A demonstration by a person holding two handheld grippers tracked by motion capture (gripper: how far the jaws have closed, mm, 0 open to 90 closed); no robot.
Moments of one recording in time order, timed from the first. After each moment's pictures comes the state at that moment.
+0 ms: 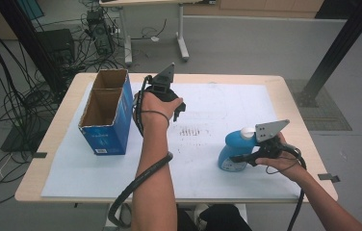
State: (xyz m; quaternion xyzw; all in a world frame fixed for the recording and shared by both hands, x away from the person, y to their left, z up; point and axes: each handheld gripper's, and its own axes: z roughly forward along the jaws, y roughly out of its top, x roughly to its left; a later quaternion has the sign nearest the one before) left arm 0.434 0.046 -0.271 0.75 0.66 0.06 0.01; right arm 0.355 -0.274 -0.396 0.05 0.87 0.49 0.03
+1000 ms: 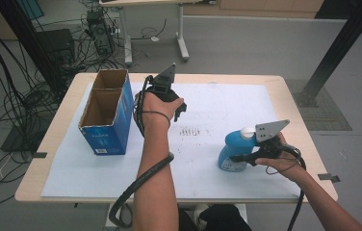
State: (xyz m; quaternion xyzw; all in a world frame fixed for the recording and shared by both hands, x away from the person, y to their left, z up) left arm 0.434 0.043 -0.270 0.75 0.66 0.06 0.01; right arm 0.354 -0.274 -0.396 0.06 0.87 0.49 0.04
